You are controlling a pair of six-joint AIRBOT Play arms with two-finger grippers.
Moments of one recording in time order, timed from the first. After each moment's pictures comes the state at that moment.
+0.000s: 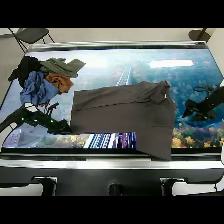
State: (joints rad) left arm 0.12 -1.51 0.95 1.02 -1.29 -1.27; right arm -0.40 -1.59 1.53 -1.40 1.66 1.58
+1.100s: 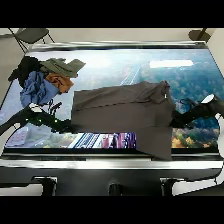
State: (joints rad) left arm 0.09 -1.52 0.94 1.02 -1.22 -1.27; right arm -0.40 -1.69 1.24 -1.19 1.35 1.49
